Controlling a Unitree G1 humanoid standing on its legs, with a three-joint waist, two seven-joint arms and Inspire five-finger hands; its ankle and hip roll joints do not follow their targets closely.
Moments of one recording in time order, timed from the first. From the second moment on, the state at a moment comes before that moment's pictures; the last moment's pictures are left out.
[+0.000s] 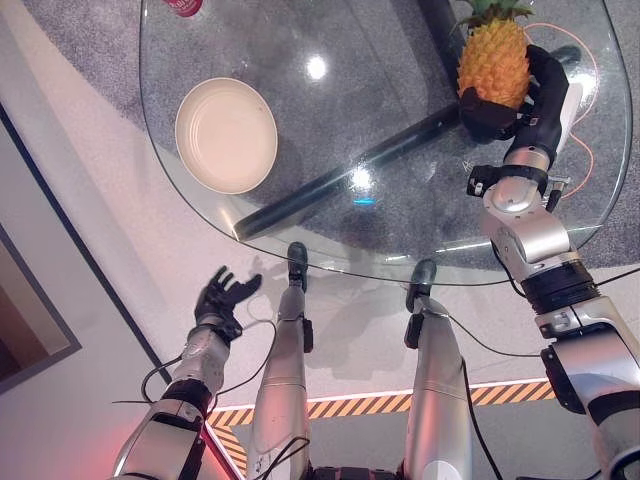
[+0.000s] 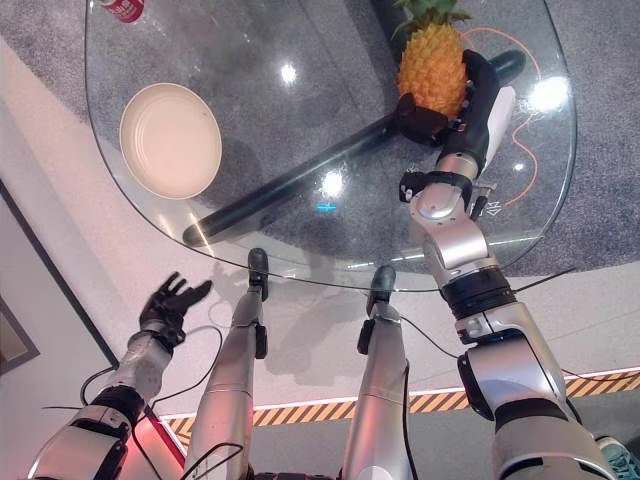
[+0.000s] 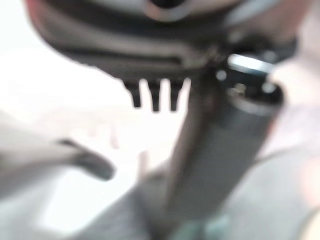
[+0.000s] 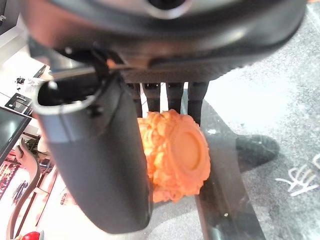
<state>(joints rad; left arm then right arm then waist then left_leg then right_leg) -0.47 0.36 -0.07 0.88 -1.04 -0.25 0.24 -0.94 -0.59 0.32 0.45 0.40 0.14 -0.75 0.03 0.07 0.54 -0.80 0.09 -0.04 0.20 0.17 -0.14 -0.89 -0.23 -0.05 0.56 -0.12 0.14</state>
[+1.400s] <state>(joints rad) -0.67 0.37 -0.11 0.32 -0.85 -0.41 0.20 -0.74 -0.55 0.30 0.17 -0.12 0.10 -0.58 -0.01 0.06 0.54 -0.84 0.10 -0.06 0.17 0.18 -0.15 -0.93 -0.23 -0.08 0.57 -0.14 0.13</state>
